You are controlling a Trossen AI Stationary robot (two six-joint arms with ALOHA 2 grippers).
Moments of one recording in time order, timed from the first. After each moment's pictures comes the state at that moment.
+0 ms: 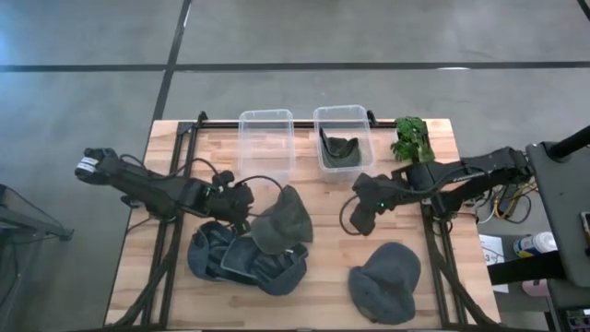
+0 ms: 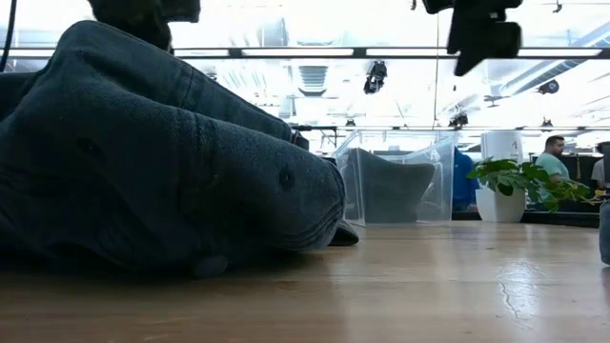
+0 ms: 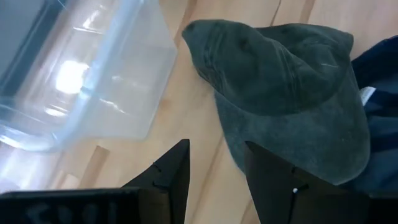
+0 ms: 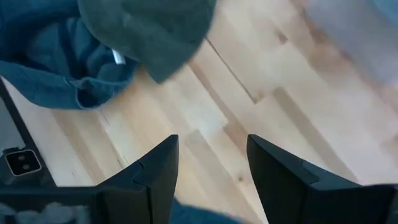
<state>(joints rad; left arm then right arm) -0.28 1.22 1.01 -0.87 -0.46 -0.52 0.20 1.30 1.20 -1.00 0.10 0.88</state>
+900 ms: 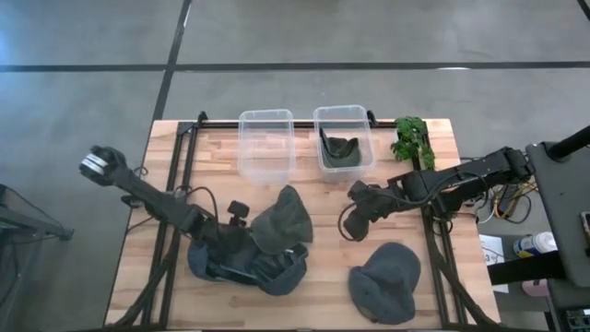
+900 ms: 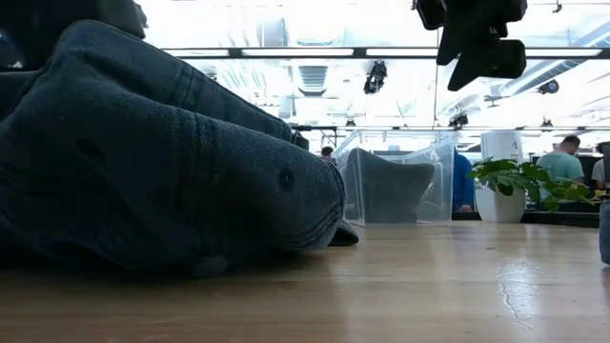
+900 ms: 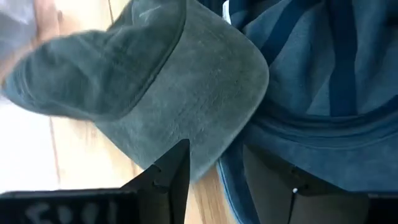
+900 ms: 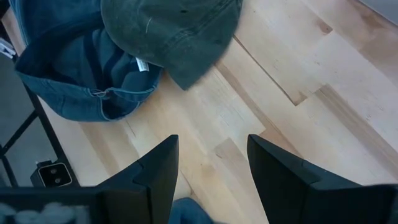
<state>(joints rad) -0.51 1.26 0.67 -0.38 -0.37 -0.01 0.23 1.30 1.07 -0.78 0.08 0.98</state>
